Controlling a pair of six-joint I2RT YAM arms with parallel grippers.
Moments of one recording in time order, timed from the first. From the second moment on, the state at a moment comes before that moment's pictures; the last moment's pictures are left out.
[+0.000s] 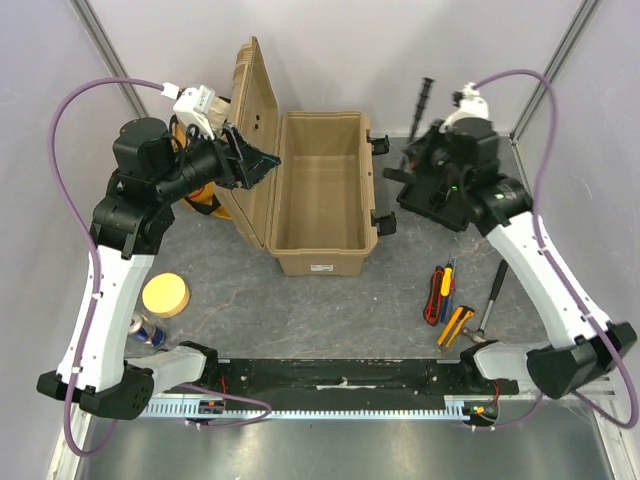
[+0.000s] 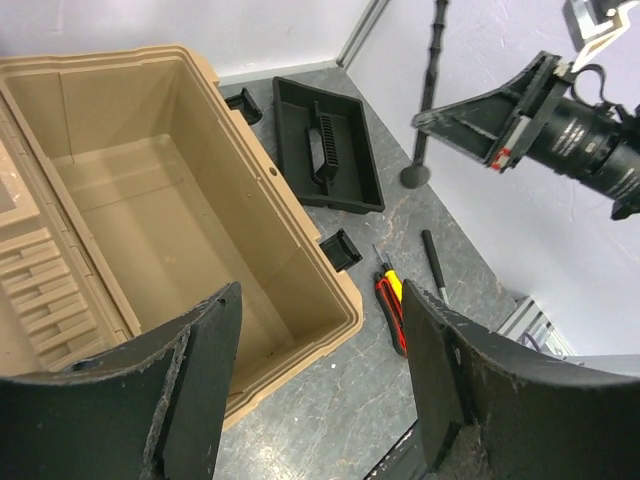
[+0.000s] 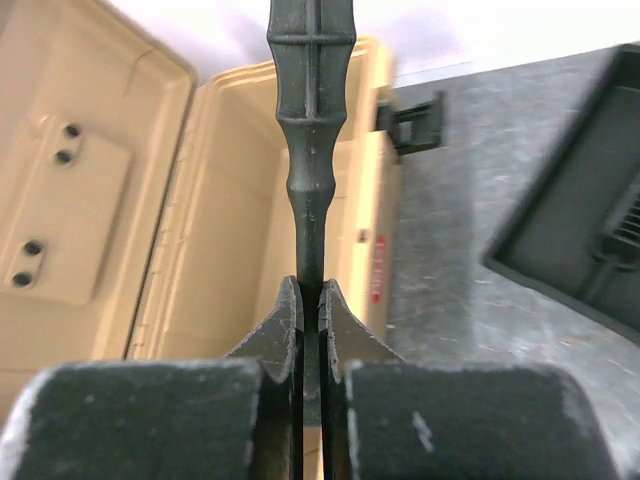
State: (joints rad) left arm -0.31 1.17 1.68 -0.69 0.42 -0.36; right arm 0.34 1.27 1.45 -0.48 0.11 0.50
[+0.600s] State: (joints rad) left arm -0.31 1.15 1.66 -0.68 0.39 -0.36; right arm 0.77 1.96 1.73 -0.44 0.35 0.56
